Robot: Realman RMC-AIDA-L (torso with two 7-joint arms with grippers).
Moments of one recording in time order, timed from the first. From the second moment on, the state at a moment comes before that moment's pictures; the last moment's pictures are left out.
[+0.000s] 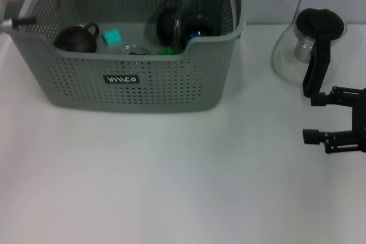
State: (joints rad) left arm -0.63 -2.07 0.73 1.15 1.83 1.53 -2.10; right arm 0.46 2.02 -0.67 -0.89 -2.04 -1.78 1.47
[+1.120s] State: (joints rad) left arm -0.40 -2.16 0.75 0.82 2.06 1.63 -1.48; right arm 0.57 2.09 -0.73 -0.66 -2.10 -1.64 1.13
